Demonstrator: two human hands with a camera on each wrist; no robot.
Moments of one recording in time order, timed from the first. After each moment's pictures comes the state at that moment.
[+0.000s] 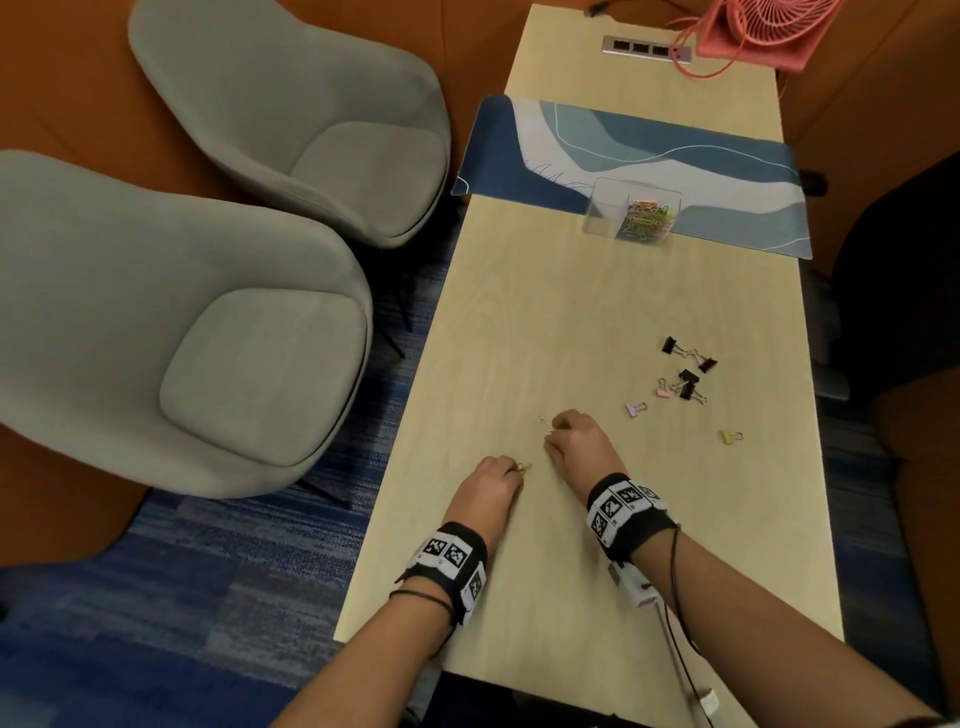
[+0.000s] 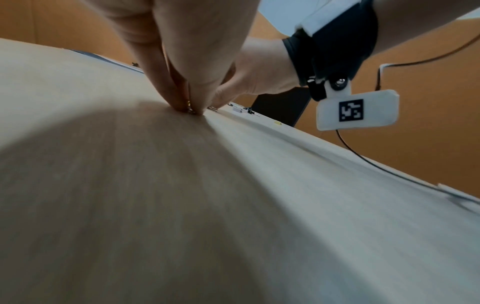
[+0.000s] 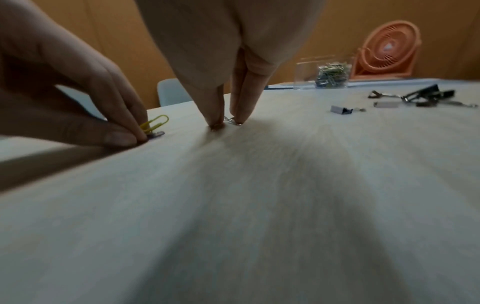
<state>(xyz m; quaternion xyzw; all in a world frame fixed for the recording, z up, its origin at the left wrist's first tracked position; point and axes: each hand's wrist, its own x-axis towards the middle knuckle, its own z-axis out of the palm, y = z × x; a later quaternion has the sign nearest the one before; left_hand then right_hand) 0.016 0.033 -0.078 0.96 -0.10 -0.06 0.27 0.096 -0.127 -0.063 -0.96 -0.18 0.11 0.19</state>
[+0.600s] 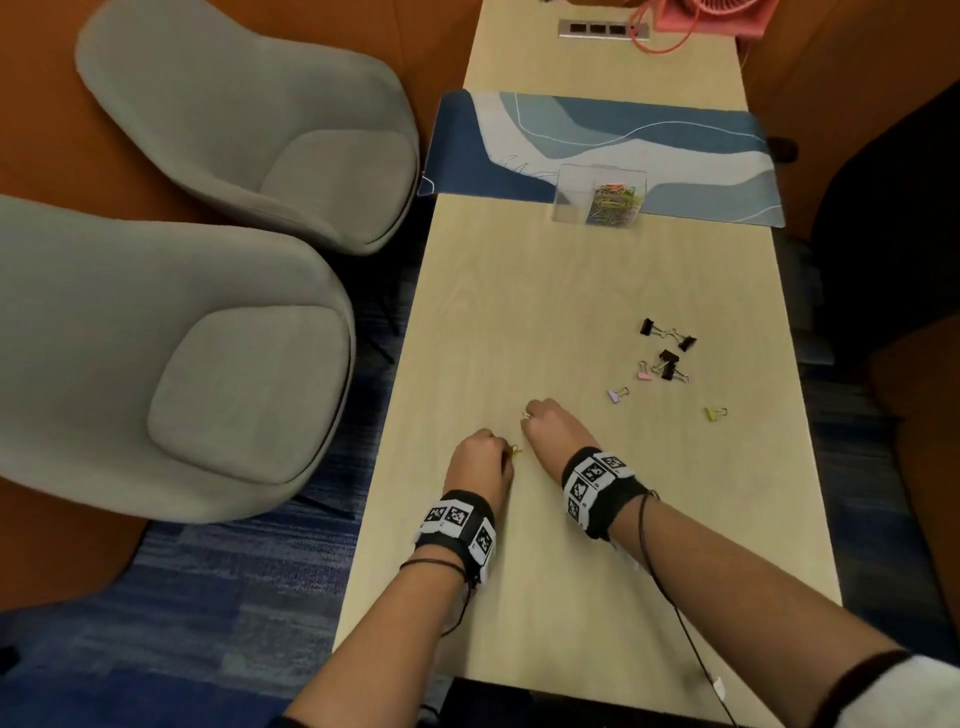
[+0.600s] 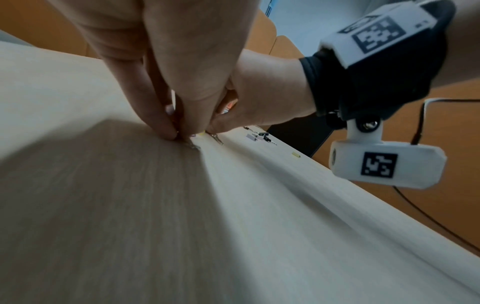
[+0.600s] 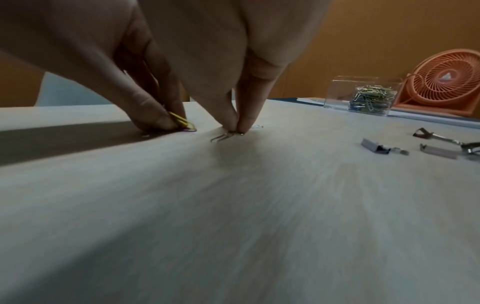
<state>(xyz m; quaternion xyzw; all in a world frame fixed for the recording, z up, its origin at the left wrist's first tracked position) 0.055 0.017 -0.043 0.95 0.02 -0.12 0.28 0.108 -0.110 -0.039 -0.94 -0.29 0.16 -0.02</state>
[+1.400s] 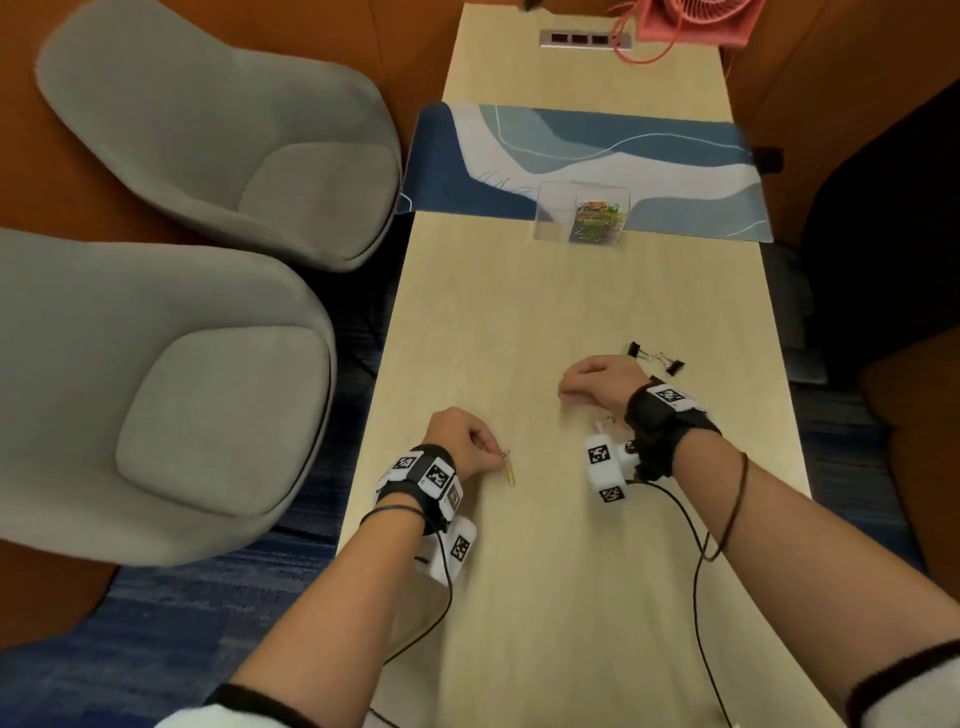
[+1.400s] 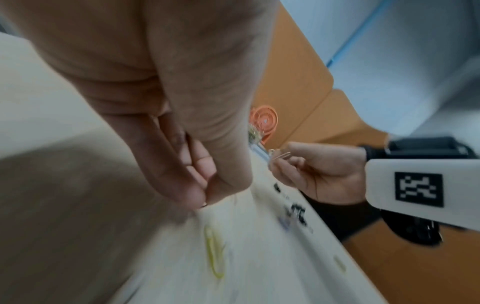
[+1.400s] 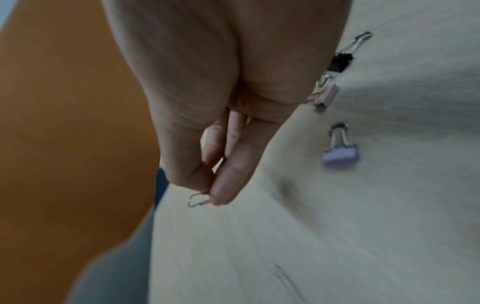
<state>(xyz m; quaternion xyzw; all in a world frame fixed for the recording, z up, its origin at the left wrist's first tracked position) 0.138 0.036 -0.032 0.89 0.05 -0.25 0.38 0.211 -0.188 -0.008 -0.73 0.21 0.25 0.61</state>
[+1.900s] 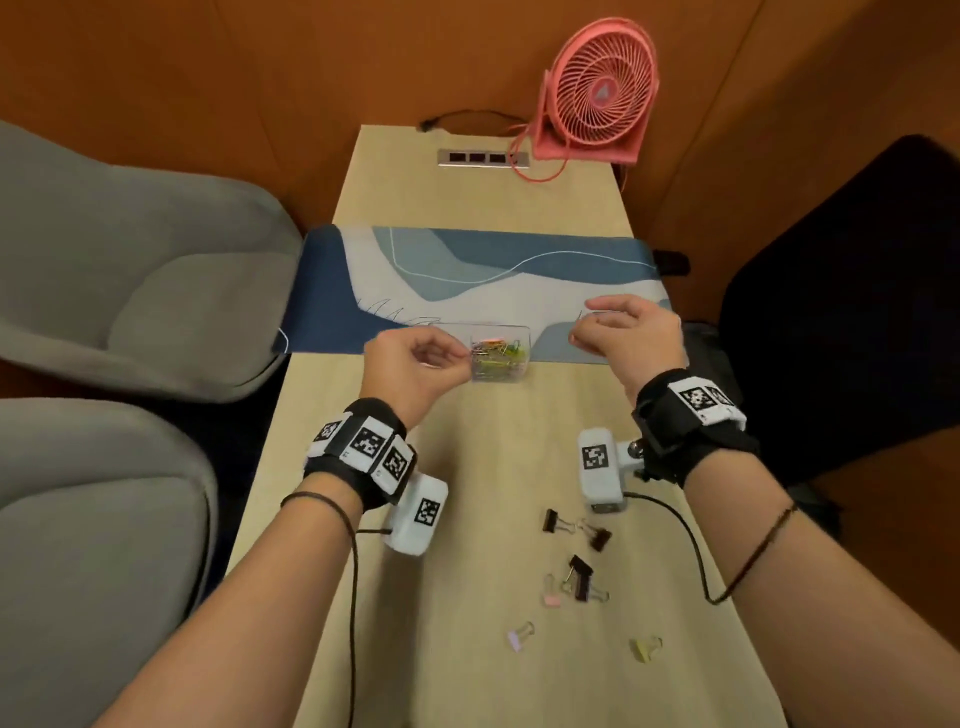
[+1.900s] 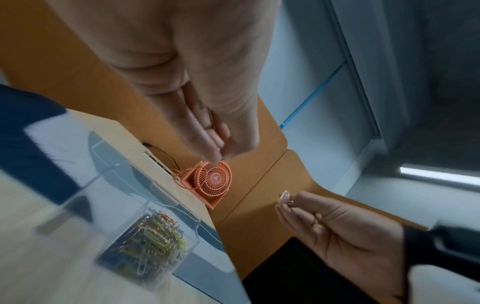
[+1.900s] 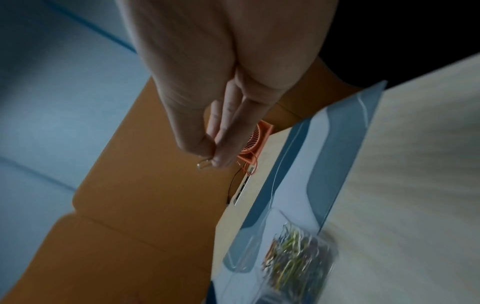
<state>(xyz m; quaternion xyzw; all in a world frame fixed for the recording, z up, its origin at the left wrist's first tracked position) 0.395 -0.060 0.058 0.83 -0.02 0.04 0.56 0.406 -0.295 0.087 -0.71 0.18 -0.05 0.67</state>
